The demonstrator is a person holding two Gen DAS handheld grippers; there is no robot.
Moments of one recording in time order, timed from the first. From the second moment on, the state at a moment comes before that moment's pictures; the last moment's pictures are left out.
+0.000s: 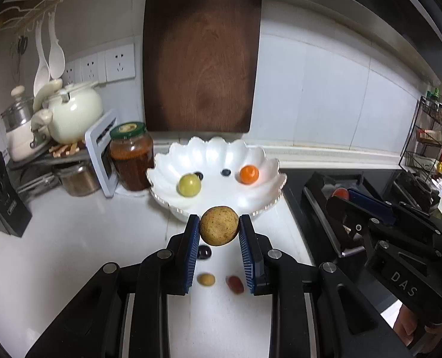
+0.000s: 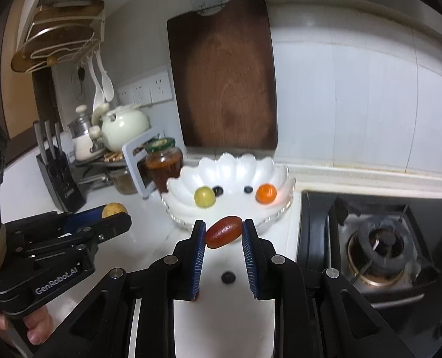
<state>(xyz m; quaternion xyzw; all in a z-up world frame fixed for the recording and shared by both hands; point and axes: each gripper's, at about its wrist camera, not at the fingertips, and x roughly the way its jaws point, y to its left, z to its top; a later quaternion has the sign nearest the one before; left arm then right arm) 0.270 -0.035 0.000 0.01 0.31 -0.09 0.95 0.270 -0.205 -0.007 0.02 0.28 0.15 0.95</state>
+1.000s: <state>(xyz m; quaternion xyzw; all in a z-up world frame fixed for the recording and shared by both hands) 0.371 -0.031 0.026 0.01 0.33 -0.09 0.94 0.372 -0.194 0.020 0.00 0.31 0.13 0.94</state>
